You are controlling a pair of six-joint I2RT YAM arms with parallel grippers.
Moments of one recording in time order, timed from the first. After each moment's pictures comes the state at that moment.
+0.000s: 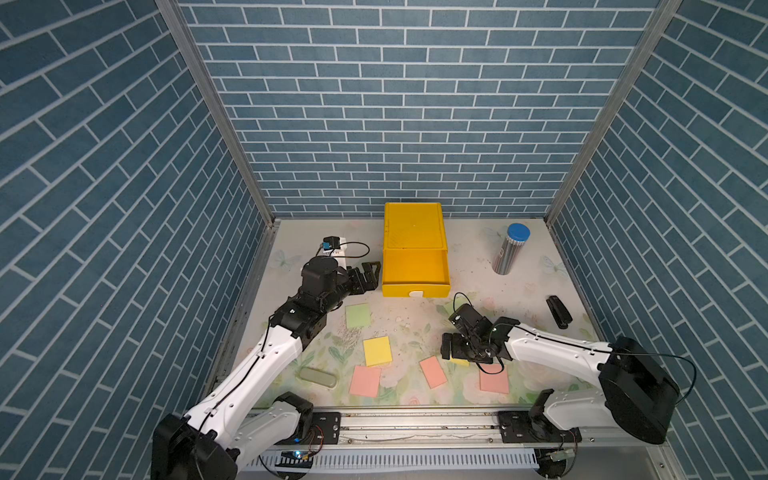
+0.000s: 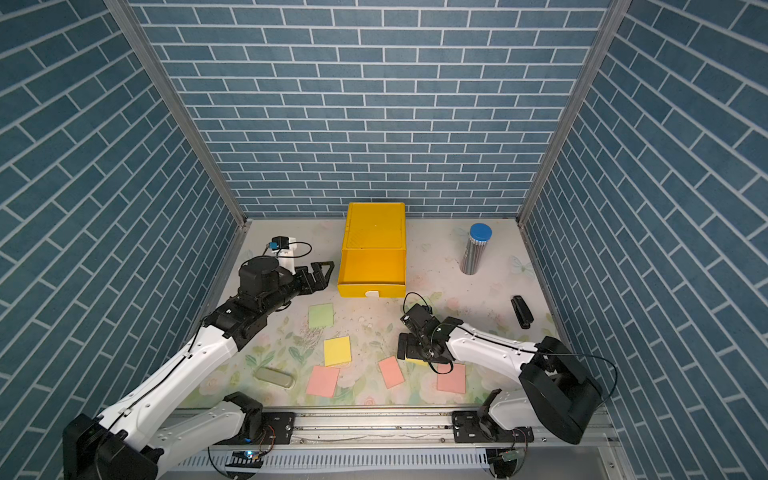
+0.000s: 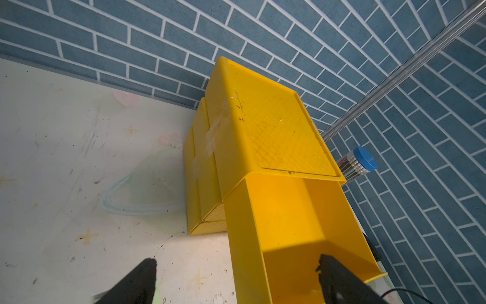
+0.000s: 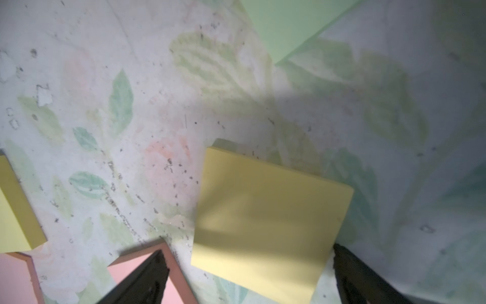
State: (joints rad) left arm -0.43 1.03 0.84 -0.18 0.06 -0.54; right arm 0.88 1.38 0.67 -0.56 0.00 0.86
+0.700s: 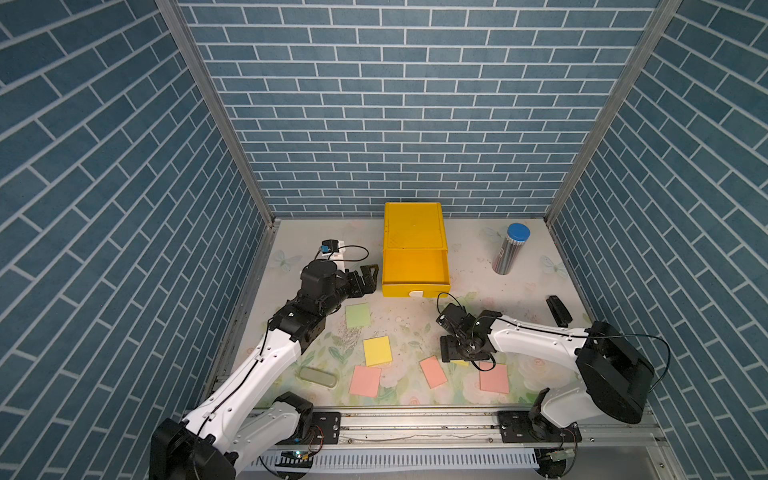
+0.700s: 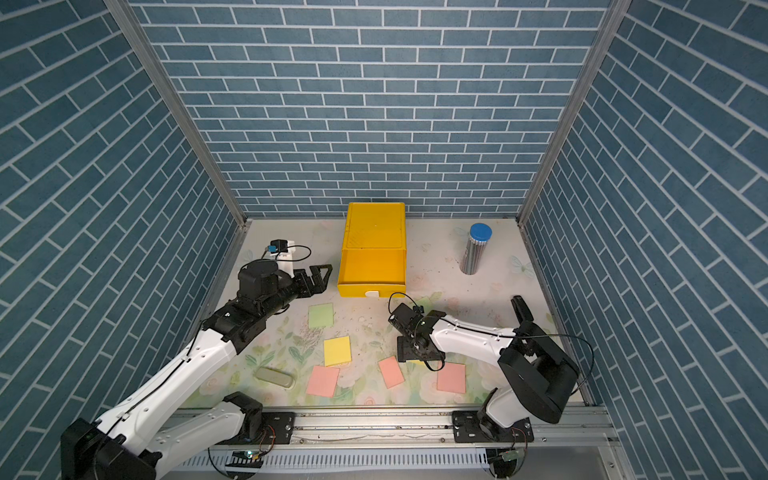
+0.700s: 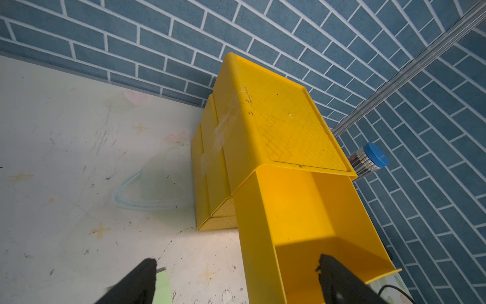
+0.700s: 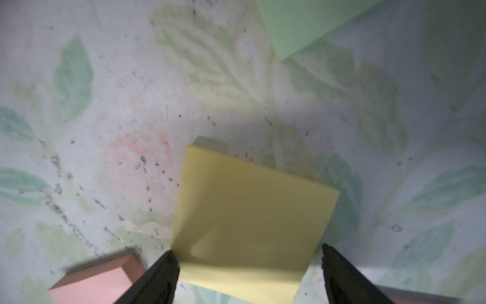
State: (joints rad) left arm -0.43 1.01 0.81 -0.19 0.04 -0.52; right arm 0.91 1.49 0.78 -0.72 0.10 0.77
